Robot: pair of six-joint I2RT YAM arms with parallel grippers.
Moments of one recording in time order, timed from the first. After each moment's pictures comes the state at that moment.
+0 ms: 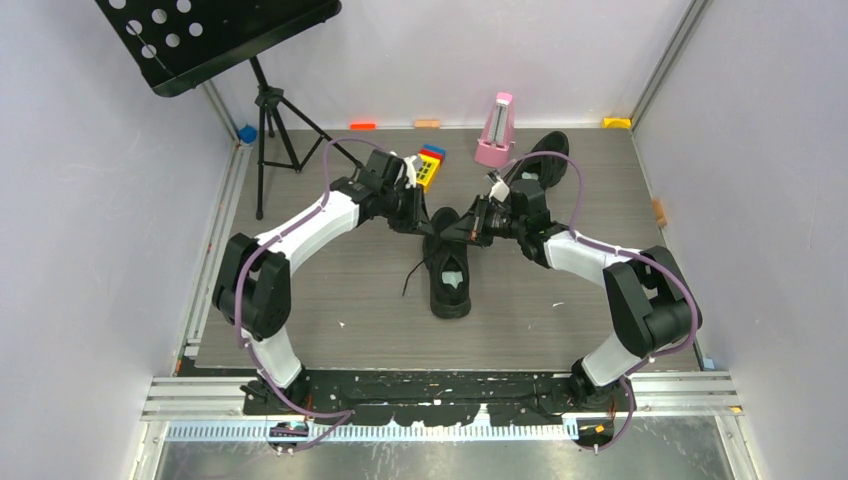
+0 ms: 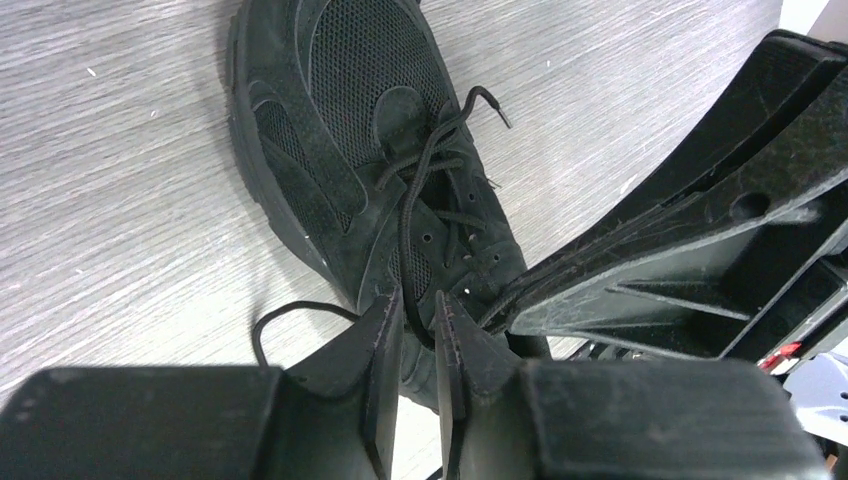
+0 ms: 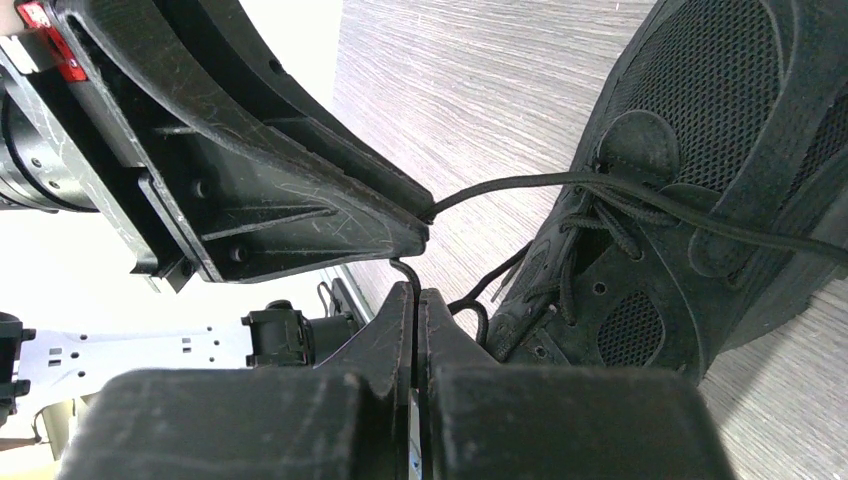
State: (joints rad) left arm -0.53 1.75 1.38 -0.49 0.39 -0.50; right arm 0.40 1.58 0.83 0.31 -0.69 0.87
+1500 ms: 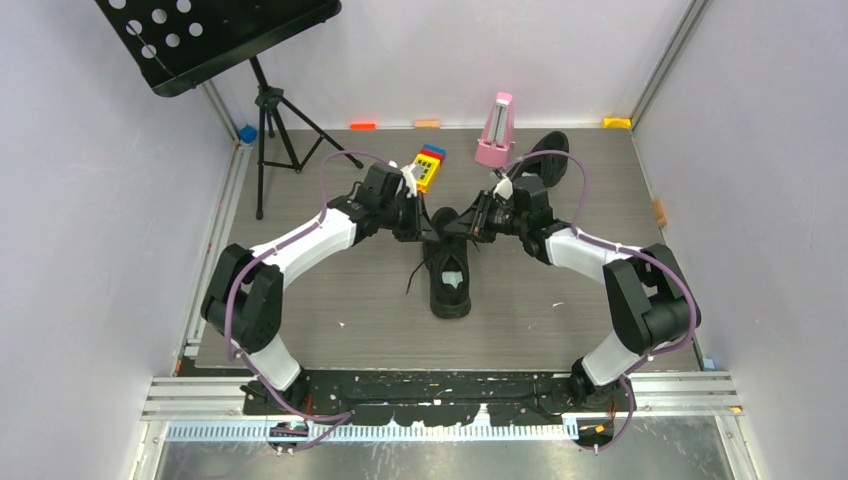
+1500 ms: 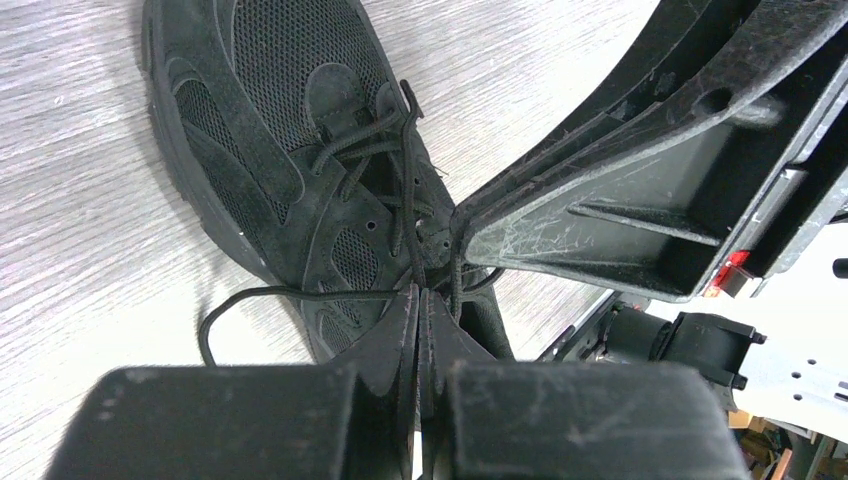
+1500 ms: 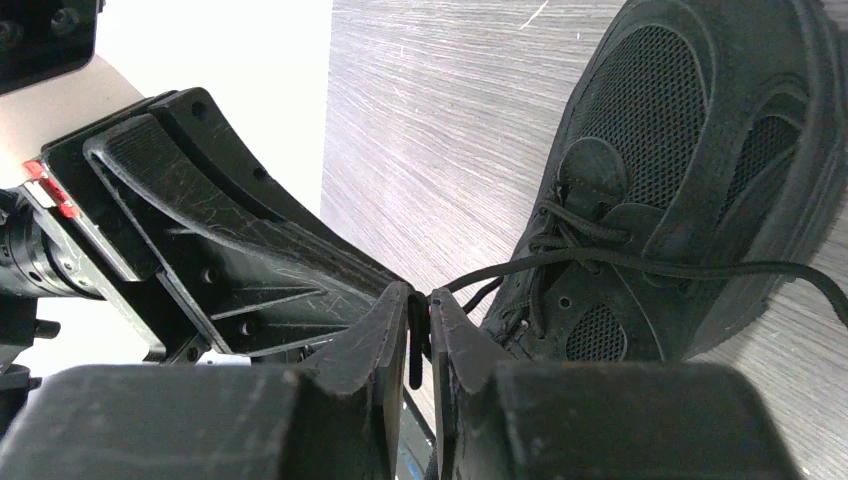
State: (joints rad) left arm -0.57 1.66 1.20 -0.28 0.41 -0.60; right arm 0.37 1.60 0.84 0.30 -0.65 0.89
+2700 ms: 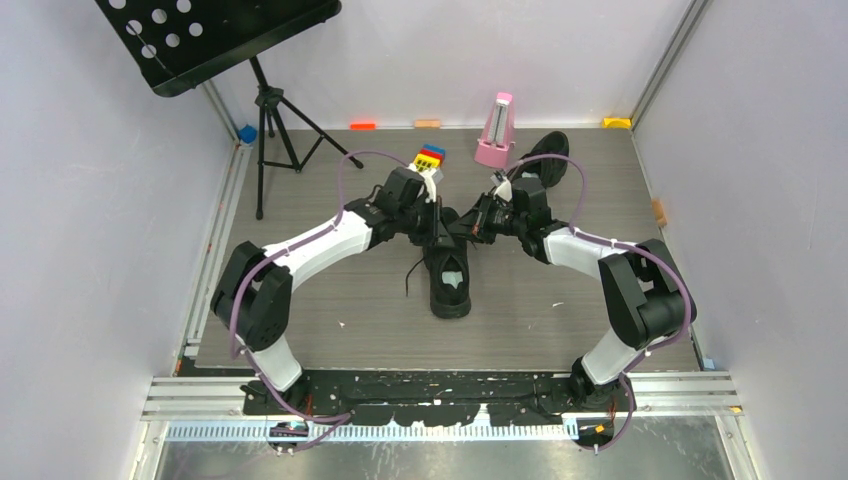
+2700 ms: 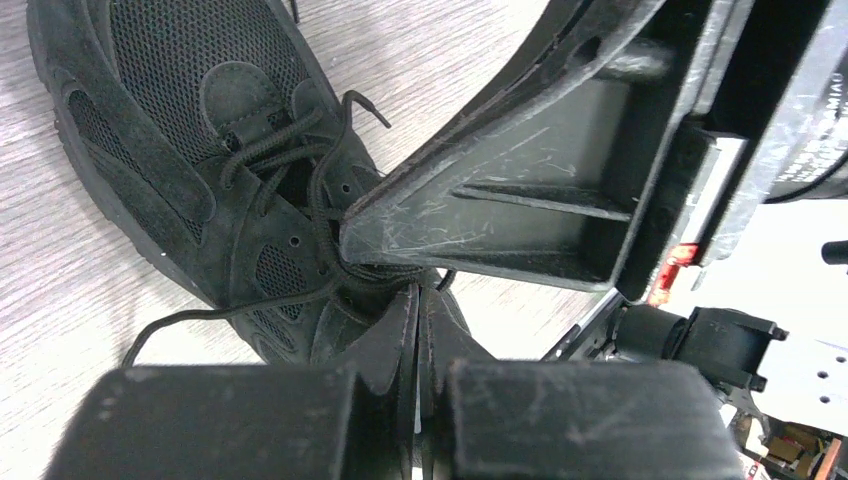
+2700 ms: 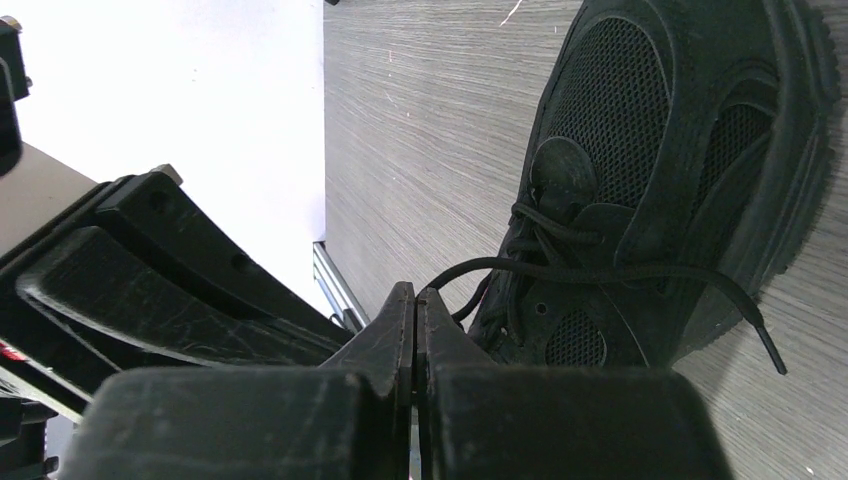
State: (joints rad) left arm -0.67 1.69 1.25 -0.28 0.35 -0.60; right arm 0.36 1.63 0.84 0.31 -0.65 0.94
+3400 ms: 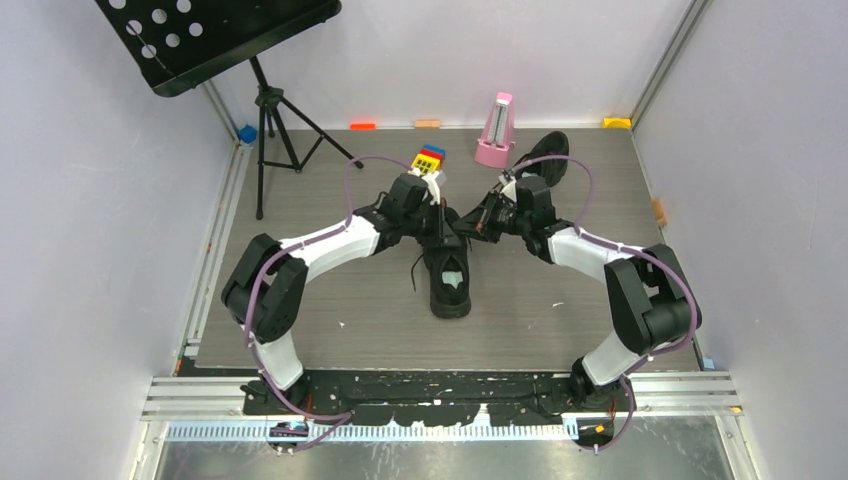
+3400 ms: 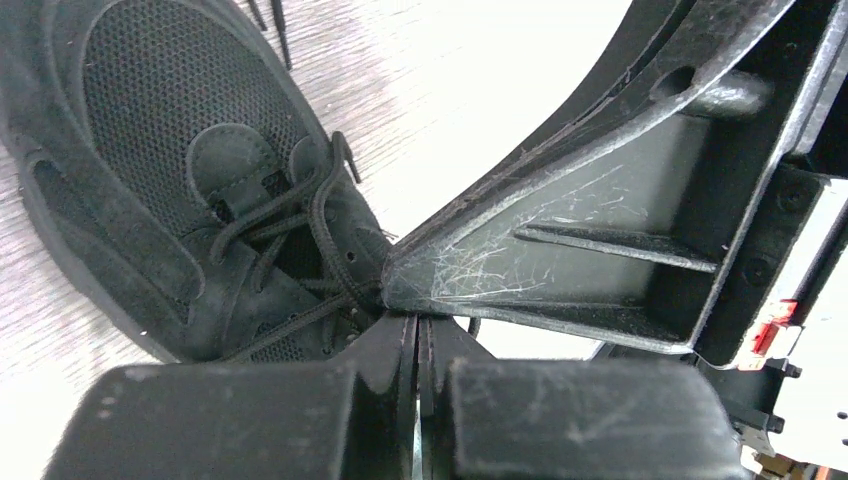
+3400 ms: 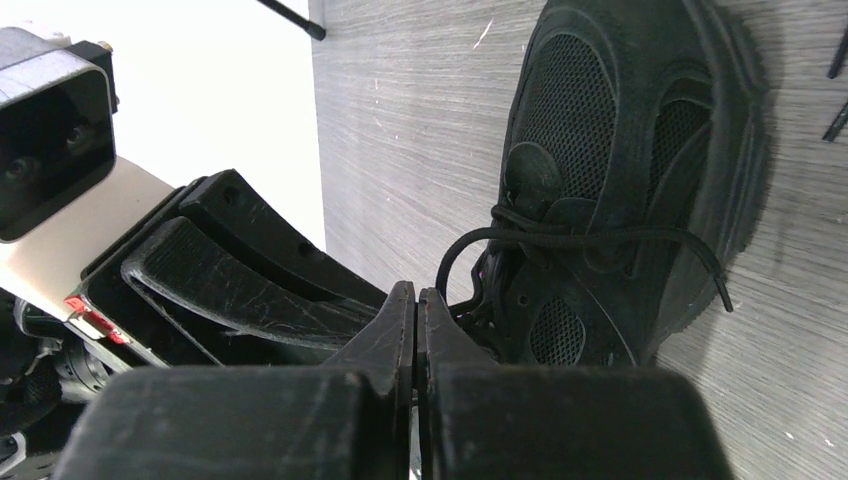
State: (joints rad) left arm -0.68 1.76 1.20 -0.11 0.33 -0.64; right arm 0.36 1.60 0.84 0.26 -0.60 0.98
